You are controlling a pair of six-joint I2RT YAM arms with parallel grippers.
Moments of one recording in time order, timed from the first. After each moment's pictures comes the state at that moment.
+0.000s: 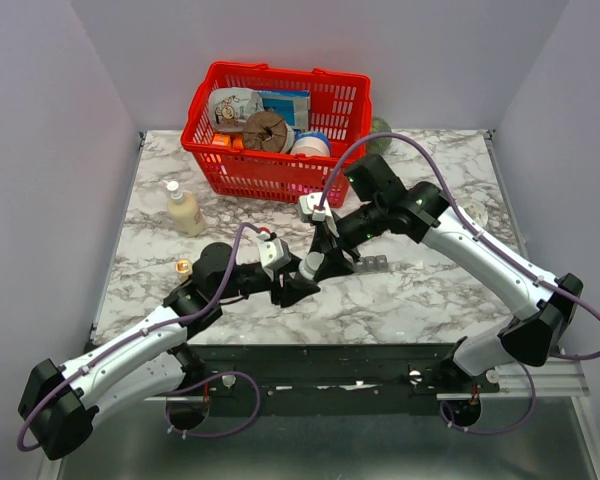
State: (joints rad) left arm -0.77 0.83 0.51 0.26 0.58 -0.07; right arm 0.80 1.48 1.55 -0.93 -0.83 -0.63
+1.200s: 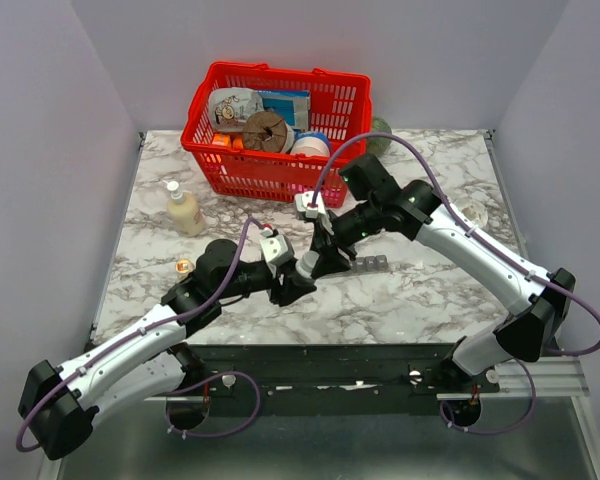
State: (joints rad) left arm -0.77 0.83 0.55 0.11 0.50 -0.07; right arm 0.80 1.52 1.55 -0.92 -0.78 -0.58
